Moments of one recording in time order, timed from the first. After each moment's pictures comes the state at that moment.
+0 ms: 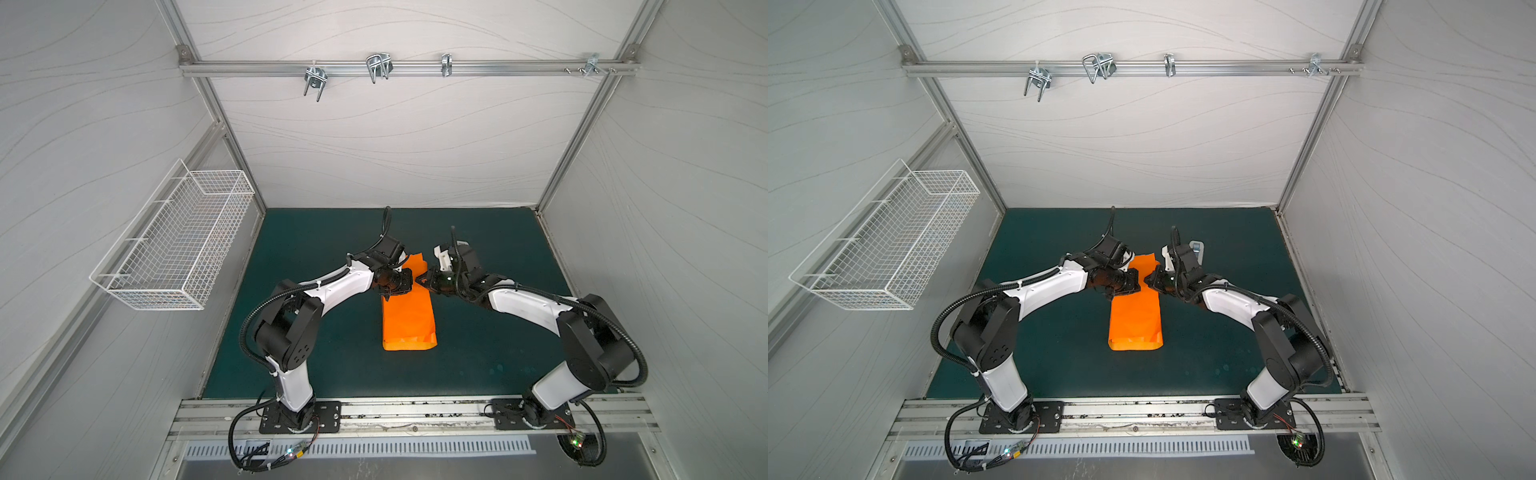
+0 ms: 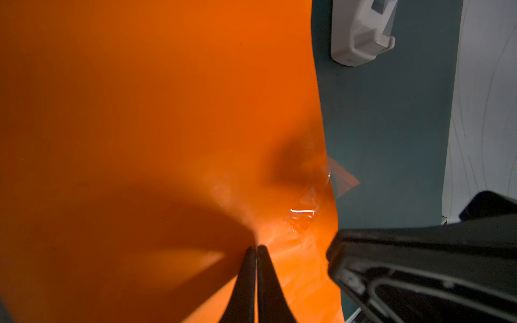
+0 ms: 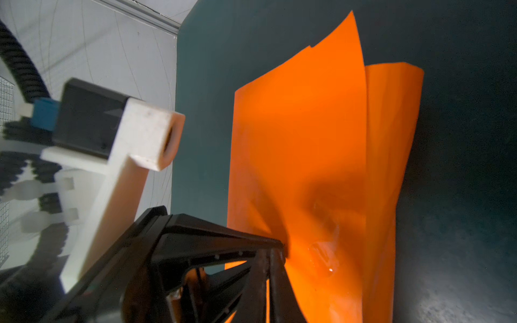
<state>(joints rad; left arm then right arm) -0.59 1.78 1.24 -0.52 0.30 -0.60 0.62 1.58 0.90 0.03 -0.40 0.84</state>
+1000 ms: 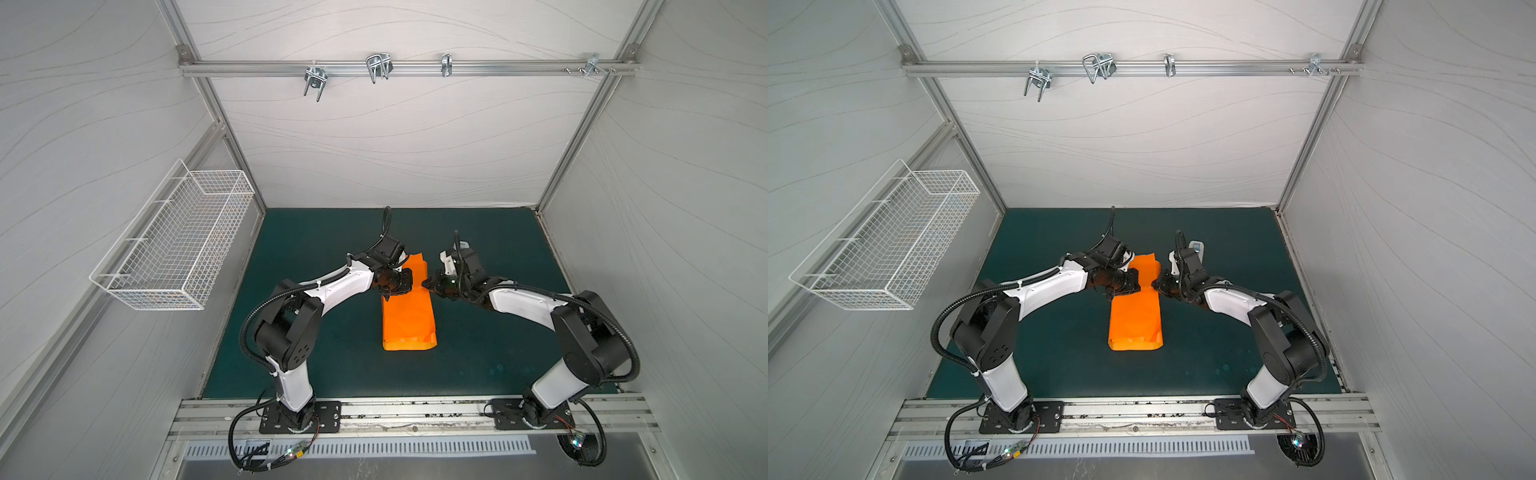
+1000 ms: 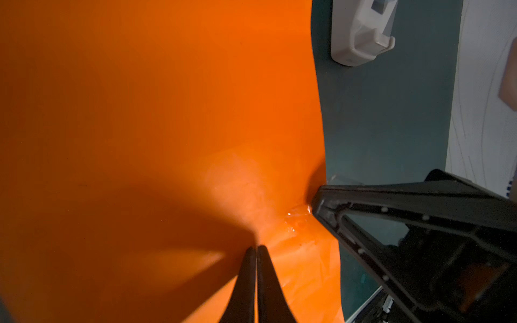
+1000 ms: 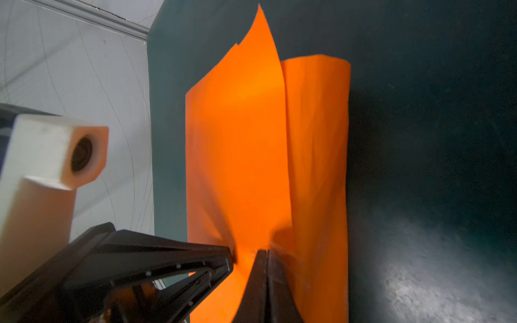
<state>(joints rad) -0.59 1.78 1.24 -0.52 0.30 -0.60 0.57 1.61 0.86 0.04 -0.39 0.85</state>
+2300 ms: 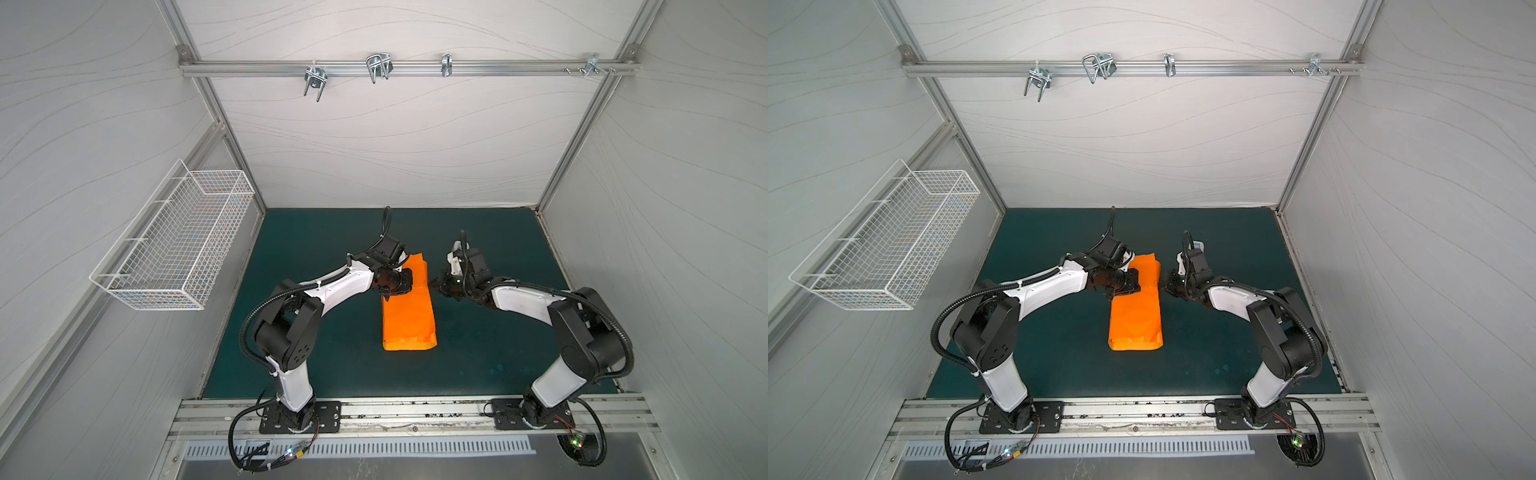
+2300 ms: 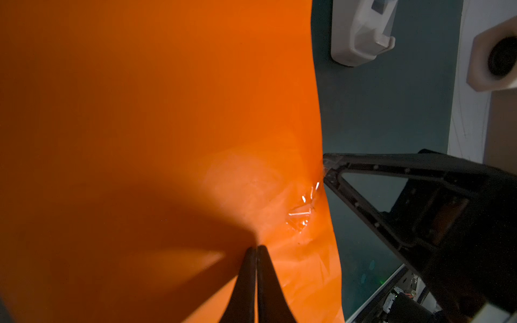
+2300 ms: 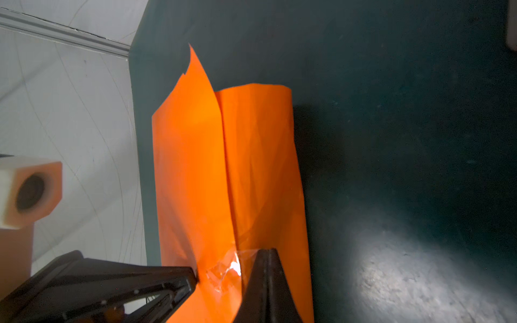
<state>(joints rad) -0.59 1.78 1.24 -0.52 0.30 -0.60 0.51 1.62 0.83 0.03 -0.38 0.85</state>
